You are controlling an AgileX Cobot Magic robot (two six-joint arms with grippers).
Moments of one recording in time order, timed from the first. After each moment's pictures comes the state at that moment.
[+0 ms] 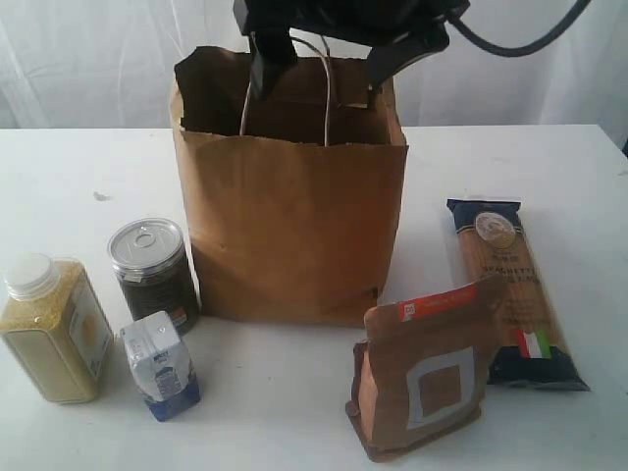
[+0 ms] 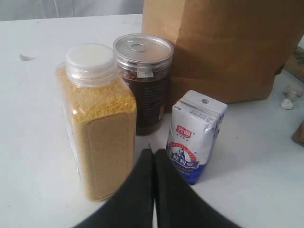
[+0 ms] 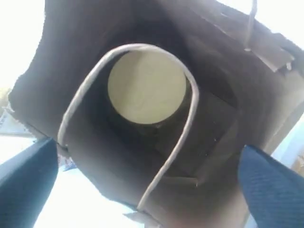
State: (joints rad) left arm -0.44 0.07 0.02 -0.22 0.26 0.11; right arm 0.65 1.72 -1.90 0.05 1.22 0.17
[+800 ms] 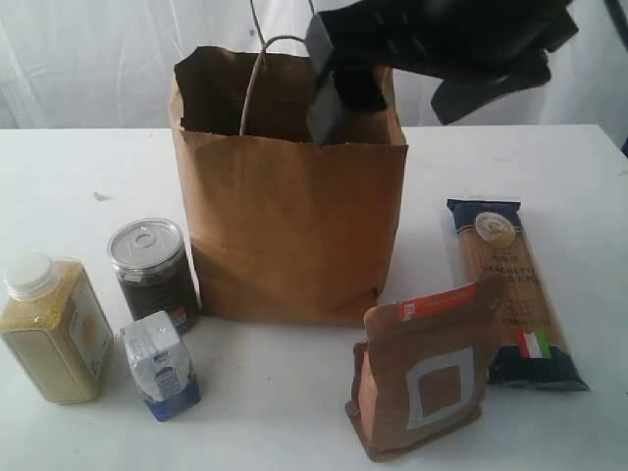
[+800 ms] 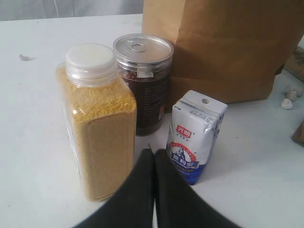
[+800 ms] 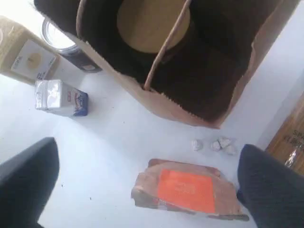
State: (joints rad) left arm -0.44 0.07 0.02 -0.22 0.26 0.11; right arm 0.66 1.41 -1.58 0.07 1.22 0.16
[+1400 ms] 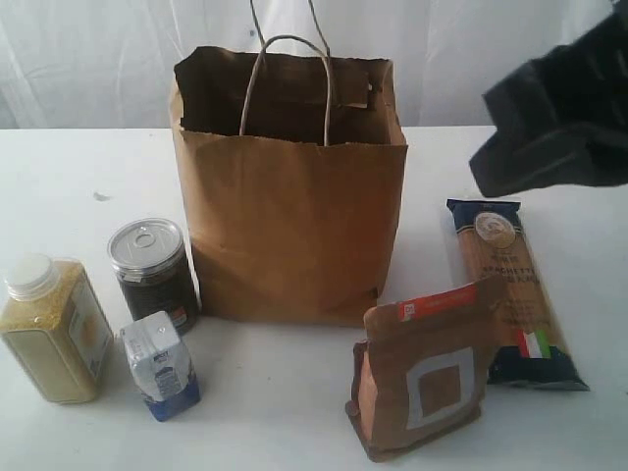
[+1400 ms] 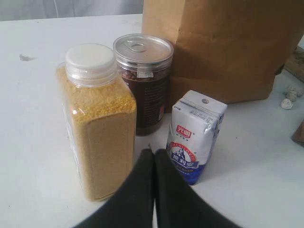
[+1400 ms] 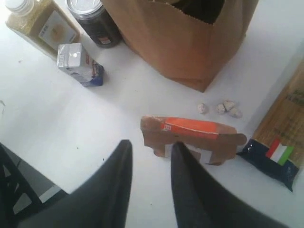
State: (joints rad) left arm -0.44 0.07 0.02 -0.22 0.26 0.11; right arm 0.66 1.04 -1.30 0.10 1.22 0.16
